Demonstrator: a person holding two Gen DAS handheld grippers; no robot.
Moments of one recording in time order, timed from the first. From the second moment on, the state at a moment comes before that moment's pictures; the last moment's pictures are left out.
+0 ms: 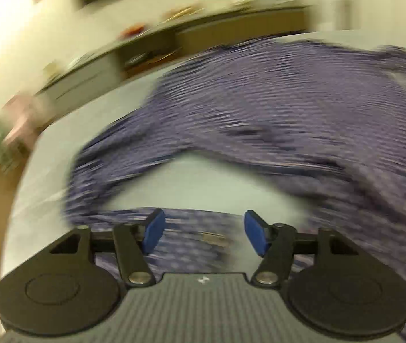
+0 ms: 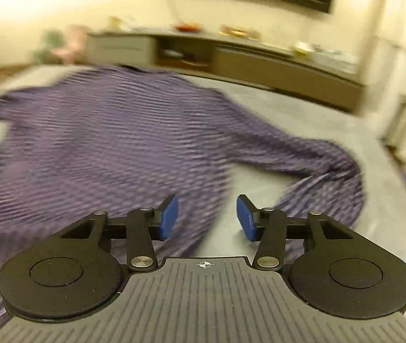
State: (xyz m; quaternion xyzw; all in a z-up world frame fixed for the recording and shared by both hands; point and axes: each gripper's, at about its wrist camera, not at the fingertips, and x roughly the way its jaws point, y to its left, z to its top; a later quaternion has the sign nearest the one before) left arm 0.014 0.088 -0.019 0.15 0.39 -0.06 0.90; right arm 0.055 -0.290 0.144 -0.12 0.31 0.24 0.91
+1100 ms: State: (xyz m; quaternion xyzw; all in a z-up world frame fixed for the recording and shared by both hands) left arm -0.152 -0.058 -0.058 0.38 0.26 -0.28 0.84; right arm -0.022 -0.373 0.114 0.21 0.39 0.27 0.86
